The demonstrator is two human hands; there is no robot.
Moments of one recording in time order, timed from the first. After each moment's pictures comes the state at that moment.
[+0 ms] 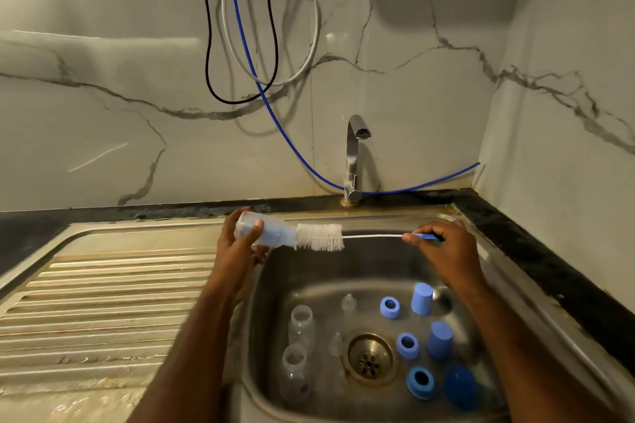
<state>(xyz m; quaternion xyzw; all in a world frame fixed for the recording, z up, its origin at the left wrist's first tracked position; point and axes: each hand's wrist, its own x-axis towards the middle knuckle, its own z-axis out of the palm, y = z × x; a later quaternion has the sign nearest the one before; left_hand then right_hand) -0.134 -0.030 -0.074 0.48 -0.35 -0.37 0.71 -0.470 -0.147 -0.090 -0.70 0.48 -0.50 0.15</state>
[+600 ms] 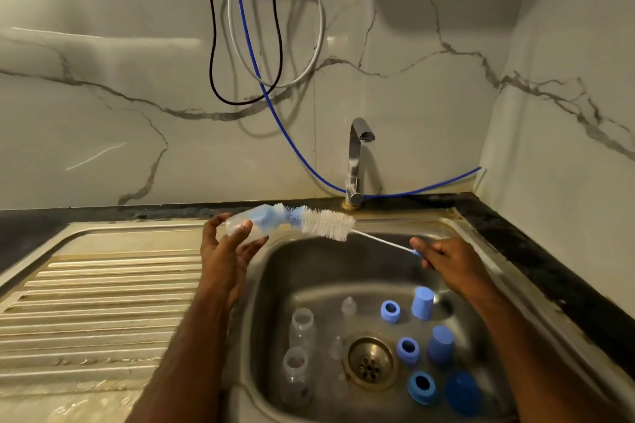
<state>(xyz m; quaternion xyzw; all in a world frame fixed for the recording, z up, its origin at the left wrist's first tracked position) -0.124 -0.022 -0.066 0.42 -0.24 -0.42 0.77 -0.475 -0.137 -0.086 -0.70 0.56 -0.38 0.24</state>
